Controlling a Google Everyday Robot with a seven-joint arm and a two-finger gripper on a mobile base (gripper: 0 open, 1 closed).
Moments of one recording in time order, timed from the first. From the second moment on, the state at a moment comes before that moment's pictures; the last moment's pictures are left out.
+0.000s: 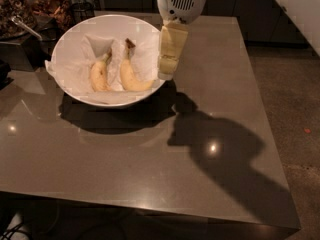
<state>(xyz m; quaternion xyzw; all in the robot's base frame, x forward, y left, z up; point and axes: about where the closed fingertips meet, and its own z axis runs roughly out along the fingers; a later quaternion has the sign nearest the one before) 0.554 -0.029 0.983 -0.67 0.73 0.01 0.13</state>
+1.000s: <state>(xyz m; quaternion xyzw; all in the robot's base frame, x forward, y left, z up) 0.588 0.009 0.982 -0.66 0.74 0.03 0.15</state>
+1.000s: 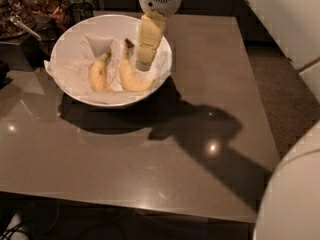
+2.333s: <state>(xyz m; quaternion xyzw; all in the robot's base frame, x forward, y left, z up) 0.615 0.050 0.946 -0.59 0.79 0.11 0.11</state>
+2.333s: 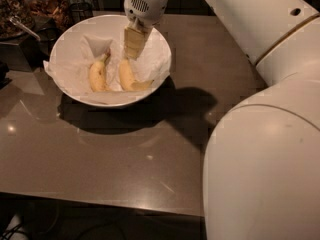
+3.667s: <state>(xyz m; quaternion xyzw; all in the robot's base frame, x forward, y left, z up) 0.633 0.057 0.932 -0.55 0.82 0.10 0.12</state>
